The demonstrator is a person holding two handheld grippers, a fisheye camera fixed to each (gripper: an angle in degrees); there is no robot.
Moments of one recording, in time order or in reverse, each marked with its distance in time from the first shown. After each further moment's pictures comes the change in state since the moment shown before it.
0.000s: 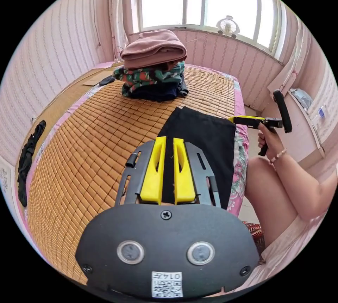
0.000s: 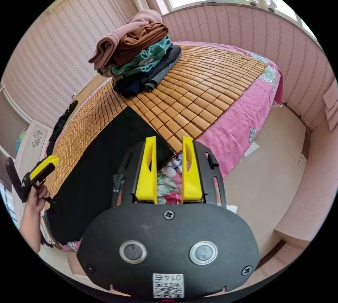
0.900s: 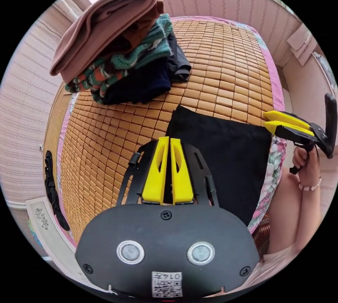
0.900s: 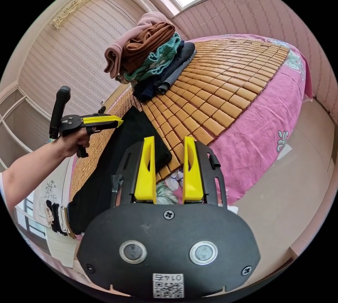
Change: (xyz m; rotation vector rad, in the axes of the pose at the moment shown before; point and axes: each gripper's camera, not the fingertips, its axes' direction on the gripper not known) left arm 0.103 -0.227 0.237 -0.390 -0.149 0.198; right arm 0.194 -0.042 0.038 0.010 -0.343 0.022
